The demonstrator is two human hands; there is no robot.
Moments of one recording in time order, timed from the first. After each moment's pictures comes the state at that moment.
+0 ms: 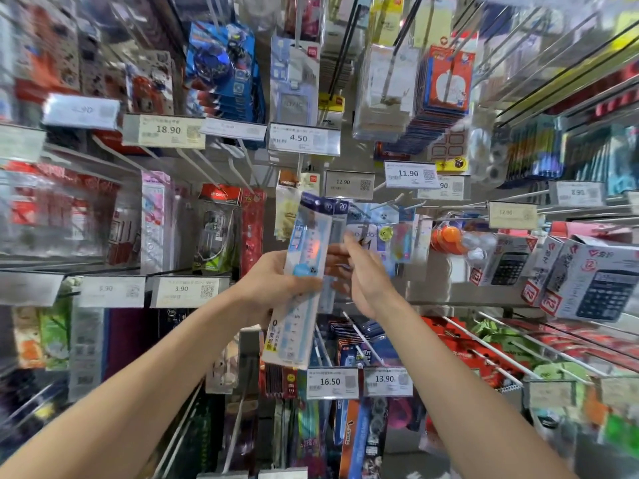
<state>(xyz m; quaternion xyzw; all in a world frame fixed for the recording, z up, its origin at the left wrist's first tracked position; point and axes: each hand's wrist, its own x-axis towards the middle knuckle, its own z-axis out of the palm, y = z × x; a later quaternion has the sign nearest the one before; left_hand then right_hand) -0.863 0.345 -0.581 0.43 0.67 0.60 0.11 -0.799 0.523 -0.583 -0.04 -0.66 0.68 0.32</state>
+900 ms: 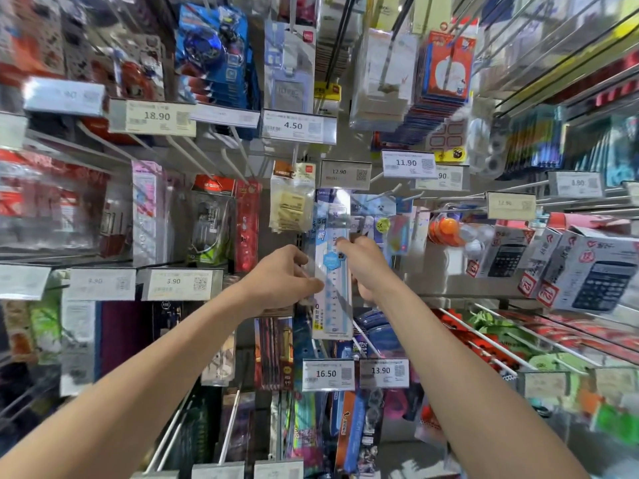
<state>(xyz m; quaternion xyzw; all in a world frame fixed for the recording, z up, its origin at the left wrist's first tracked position) -0.879 0.368 -0.589 0.43 0.78 0.46 -0.01 -0.806 0.534 -0.569 -0.13 -0.75 0.54 0.36</state>
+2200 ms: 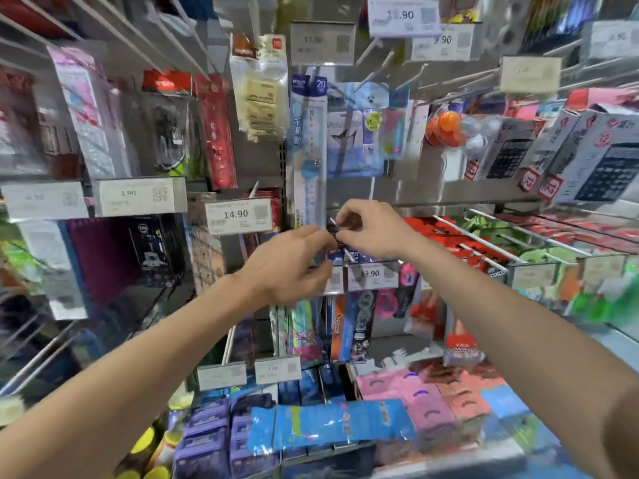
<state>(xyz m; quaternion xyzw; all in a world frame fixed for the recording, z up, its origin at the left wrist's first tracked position) -0.839 0.378 -0.682 0.64 0.71 0.21 -0.20 -0.749 0.572 -0.652 -0.08 -0.95 0.18 0.24</state>
